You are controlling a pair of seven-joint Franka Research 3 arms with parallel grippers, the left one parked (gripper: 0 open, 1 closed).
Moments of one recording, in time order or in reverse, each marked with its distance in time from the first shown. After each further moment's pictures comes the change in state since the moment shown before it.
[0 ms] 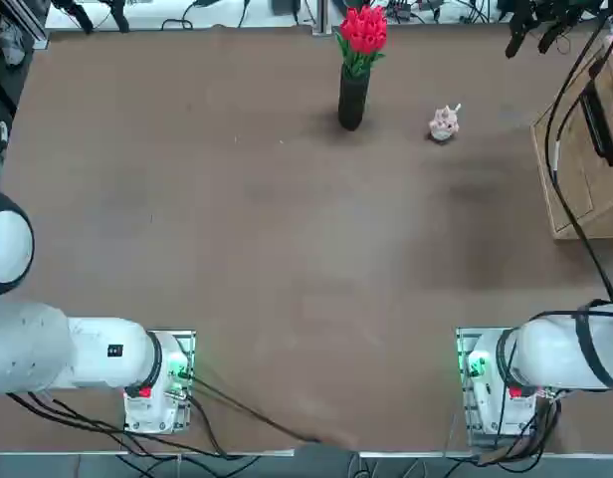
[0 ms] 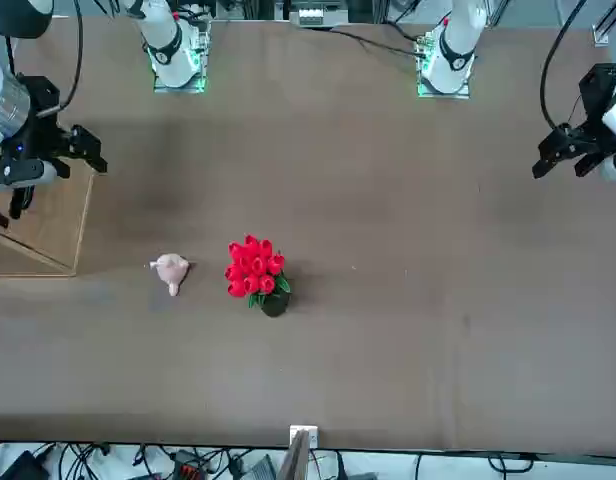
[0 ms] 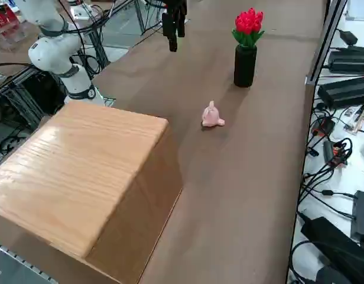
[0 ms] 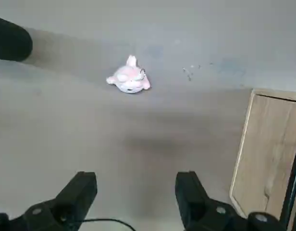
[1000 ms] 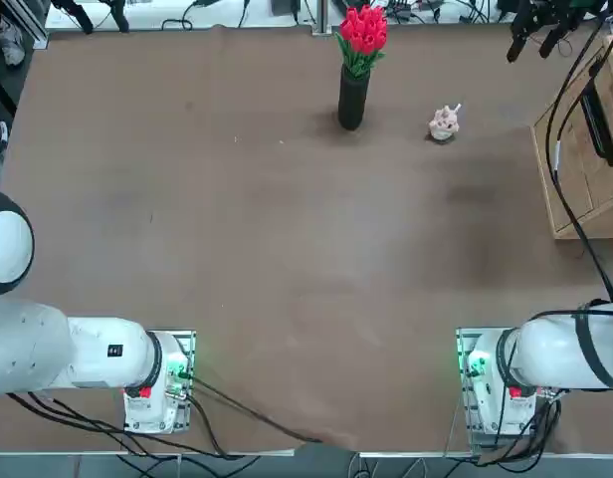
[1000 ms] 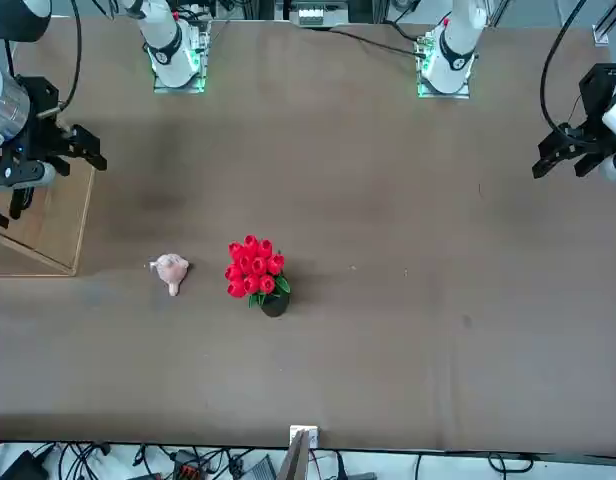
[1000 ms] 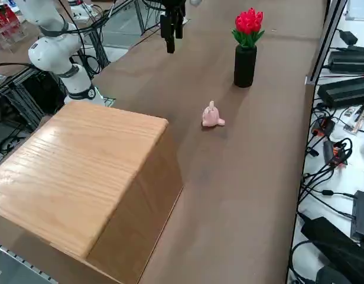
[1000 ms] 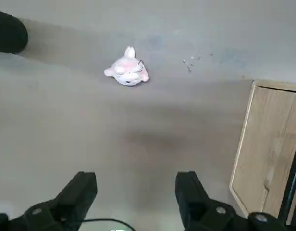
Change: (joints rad) arm -0.004 0.009 -0.003 0.008 0.000 -0.038 0.000
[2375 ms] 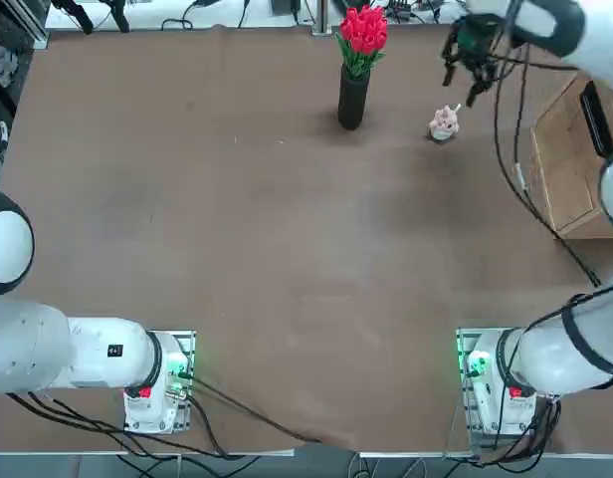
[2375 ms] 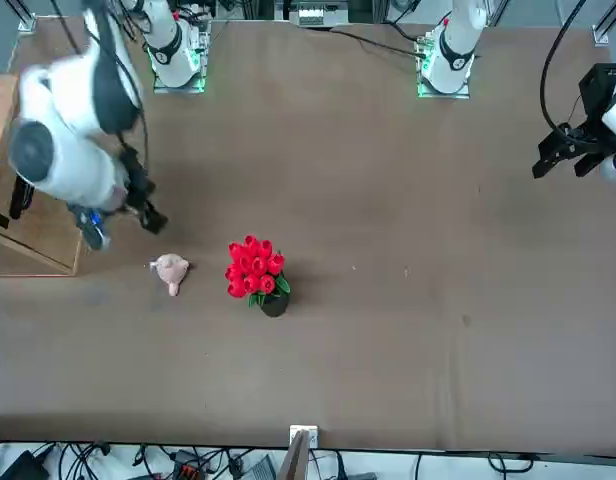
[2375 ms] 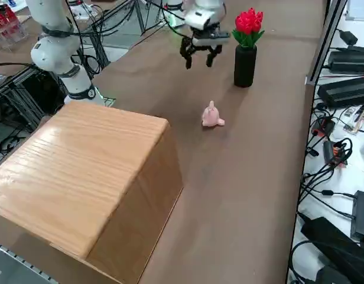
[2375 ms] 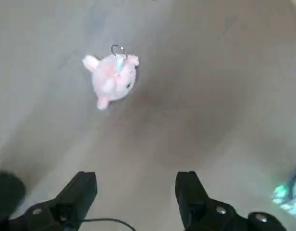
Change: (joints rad) arm 0.163 0.303 0.028 -0.003 0.033 0.212 1.293
